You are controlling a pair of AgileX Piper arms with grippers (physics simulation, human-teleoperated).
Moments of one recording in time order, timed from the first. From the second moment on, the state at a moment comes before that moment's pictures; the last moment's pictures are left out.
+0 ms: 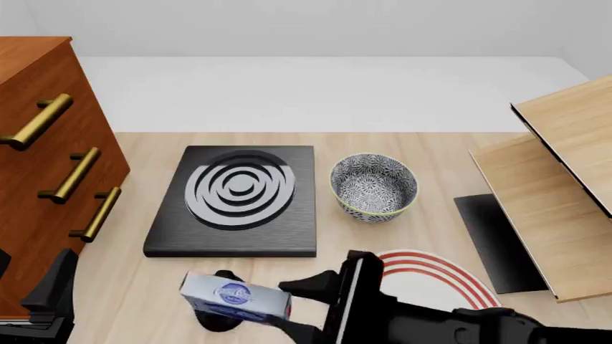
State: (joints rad) left arm 0.00 0.01 0.00 0.00 0.00; right arm 1.13 1.26 -0.48 -0.31 -0.24
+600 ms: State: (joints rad) left arm 0.00 0.01 0.00 0.00 0.00; right arm 0.88 0.99 -0.56 0.05 -0.25
